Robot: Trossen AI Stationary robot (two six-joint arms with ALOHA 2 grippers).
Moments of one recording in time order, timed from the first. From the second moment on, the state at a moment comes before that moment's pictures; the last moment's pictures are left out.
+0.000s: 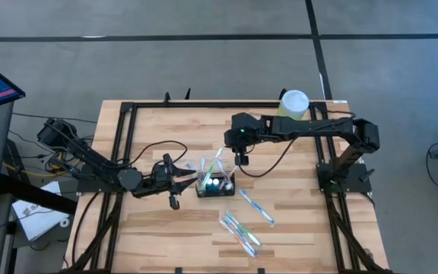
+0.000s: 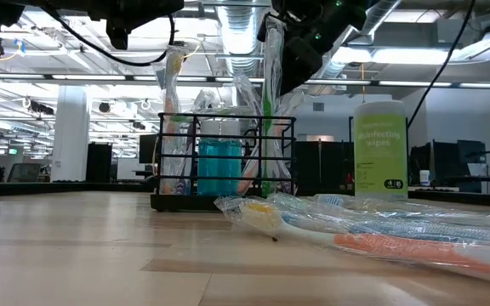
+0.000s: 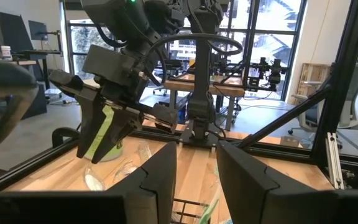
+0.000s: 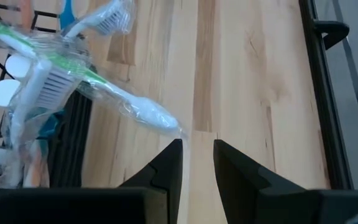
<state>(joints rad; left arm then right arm) -0.49 1.24 0.42 0.95 -0.75 -0.01 -0.16 1.66 1.29 -0.46 0.03 -0.34</state>
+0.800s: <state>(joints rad) -0.49 1.24 0.42 0.95 -0.75 -0.01 -0.15 1.71 1.29 -0.40 0.03 -0.38</state>
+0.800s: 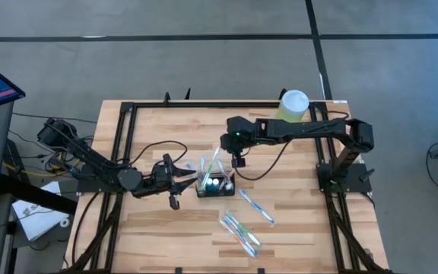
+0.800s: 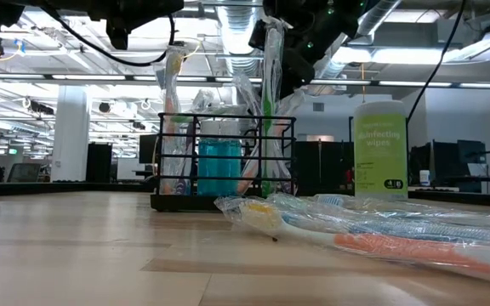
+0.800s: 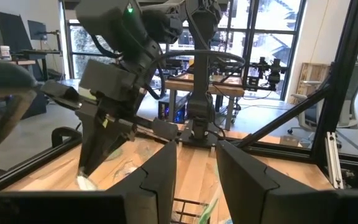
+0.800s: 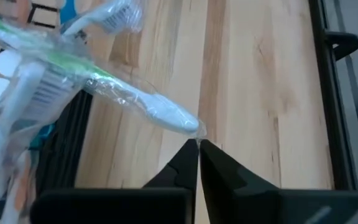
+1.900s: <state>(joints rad) -0.49 1.24 0.42 0.95 -0.75 -0.01 0.07 1.71 1.57 -0.61 0.11 -0.45</state>
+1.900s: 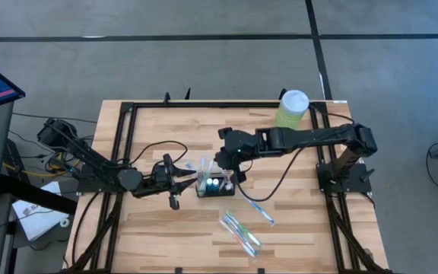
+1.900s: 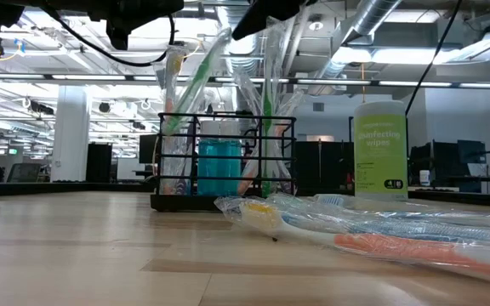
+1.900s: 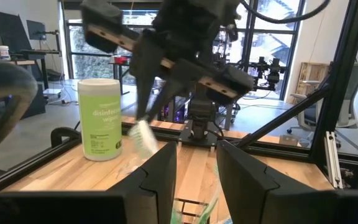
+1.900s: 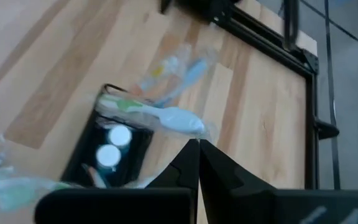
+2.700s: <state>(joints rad) -0.49 1.24 0.42 0.95 -0.75 -0.01 0.07 1.71 1.57 -0.58 0.21 -0.50</state>
